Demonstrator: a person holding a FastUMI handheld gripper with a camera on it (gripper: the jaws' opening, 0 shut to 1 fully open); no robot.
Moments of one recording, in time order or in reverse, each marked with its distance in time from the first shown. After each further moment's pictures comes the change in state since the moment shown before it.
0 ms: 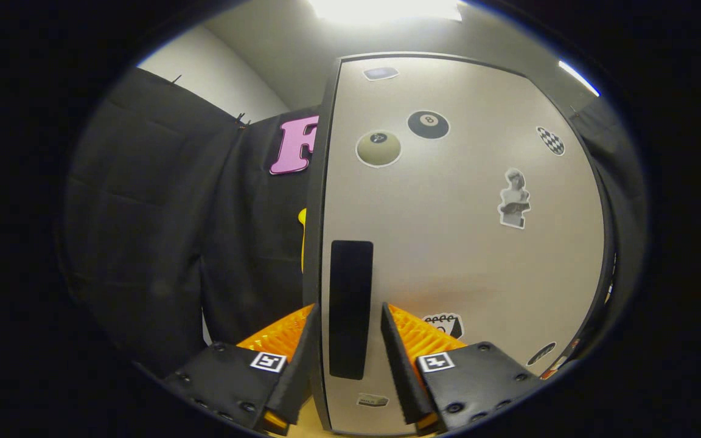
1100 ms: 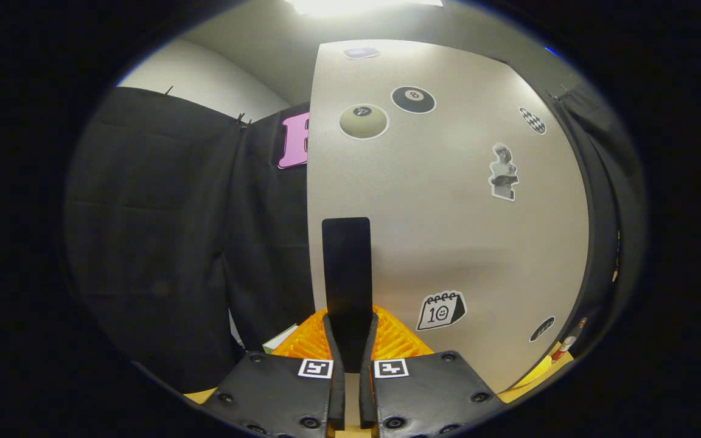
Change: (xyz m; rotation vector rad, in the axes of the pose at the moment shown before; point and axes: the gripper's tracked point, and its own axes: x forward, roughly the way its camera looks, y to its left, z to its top) arm -0.024 -0.003 -0.011 0.081 0.083 0.094
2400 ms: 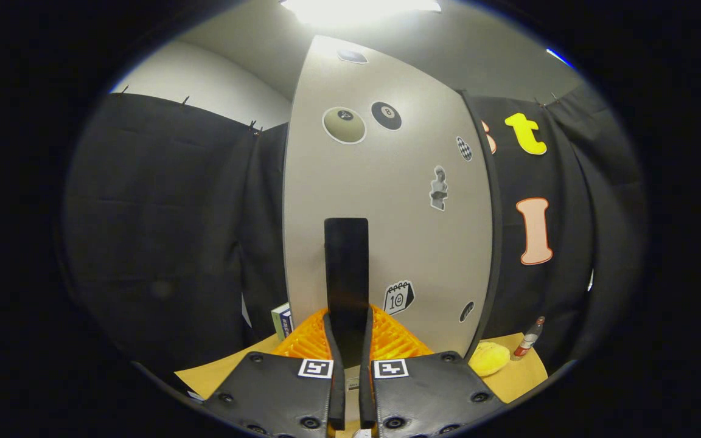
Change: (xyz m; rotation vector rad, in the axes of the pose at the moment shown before) arm -0.096 -0.045 0.005 -0.038 0.017 0.019
